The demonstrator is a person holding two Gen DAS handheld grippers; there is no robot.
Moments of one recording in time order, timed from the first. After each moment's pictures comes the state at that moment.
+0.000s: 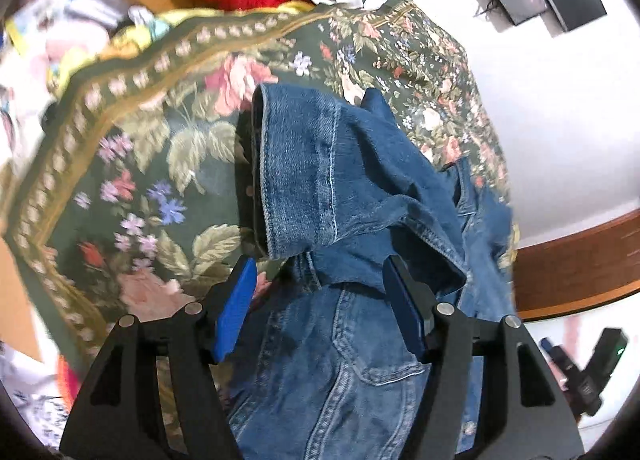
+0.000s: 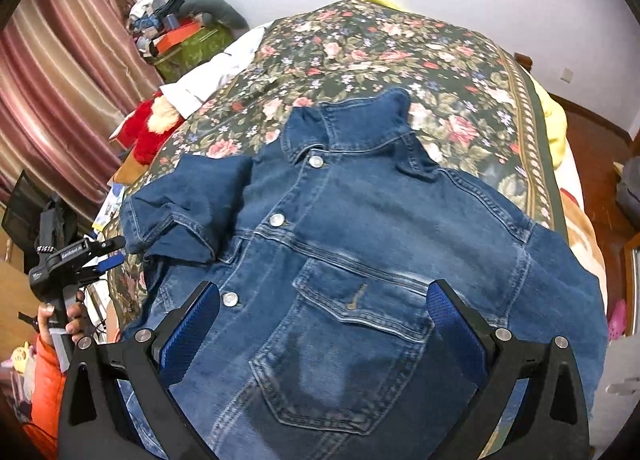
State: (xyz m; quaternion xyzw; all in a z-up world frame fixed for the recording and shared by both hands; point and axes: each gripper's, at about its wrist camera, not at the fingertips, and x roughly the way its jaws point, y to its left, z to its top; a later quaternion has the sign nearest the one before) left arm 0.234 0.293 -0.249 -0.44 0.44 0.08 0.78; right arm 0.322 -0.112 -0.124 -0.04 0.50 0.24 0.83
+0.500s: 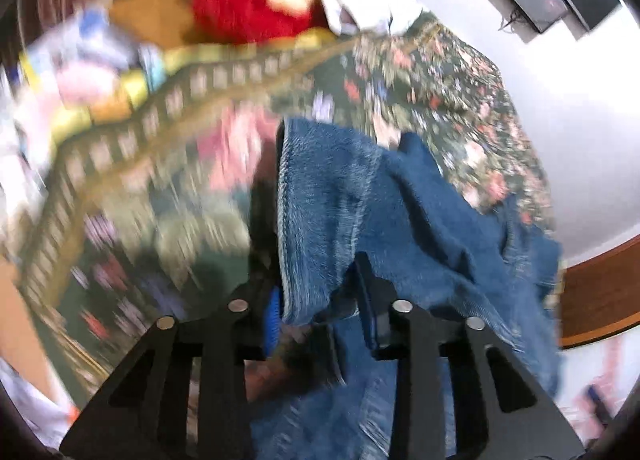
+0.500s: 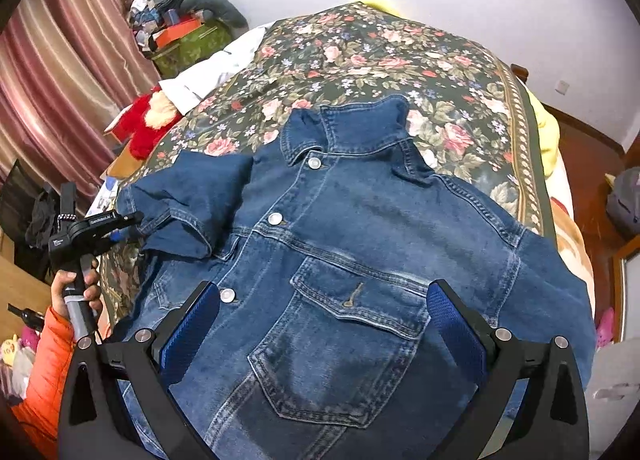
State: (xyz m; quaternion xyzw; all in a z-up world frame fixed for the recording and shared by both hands) left arm 0.278 0.298 -0.248 -0.35 0.42 0.19 0.82; right arm 0.316 -0.120 -0.118 -0.05 0.50 0.23 0.83
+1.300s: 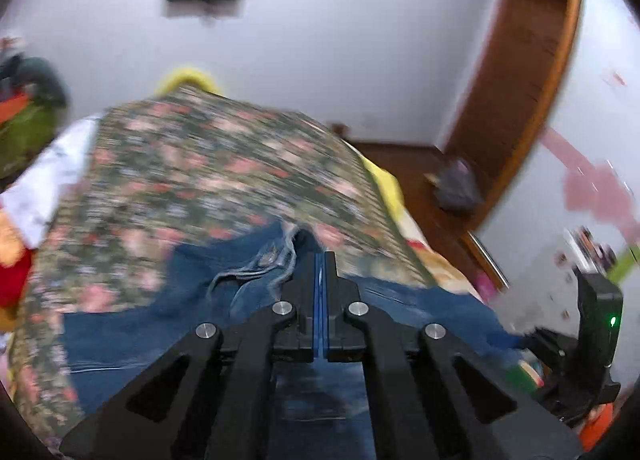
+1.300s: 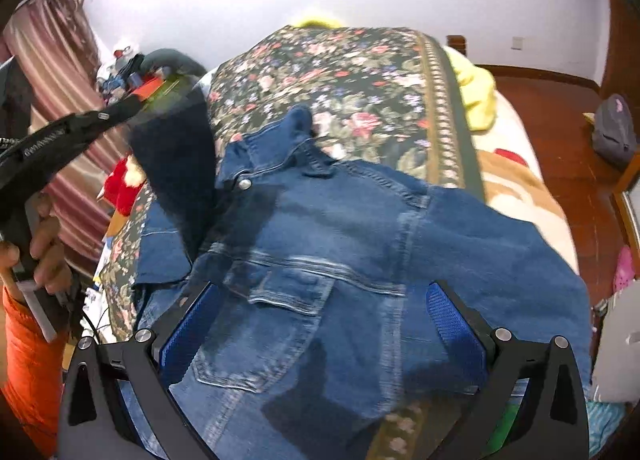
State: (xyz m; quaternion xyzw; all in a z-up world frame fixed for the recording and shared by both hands) left arm 0.405 -0.034 -0.081 -0.06 0.36 -0.15 0.92; right arm 0.313 -0.247 -0.122 0.06 0.48 0.18 0.86
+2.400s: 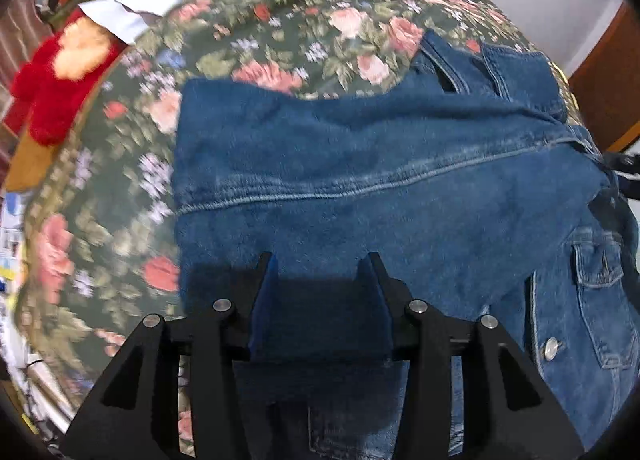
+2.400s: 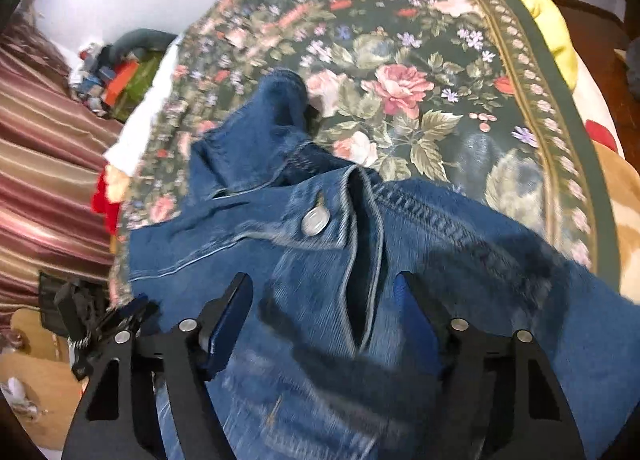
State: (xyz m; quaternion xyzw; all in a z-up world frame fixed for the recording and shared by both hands) left arm 0.362 0.192 -0.269 -0.10 0.55 0.03 0.83; right arm 0.474 -0.165 -0.220 0.12 0.61 0.18 0.77
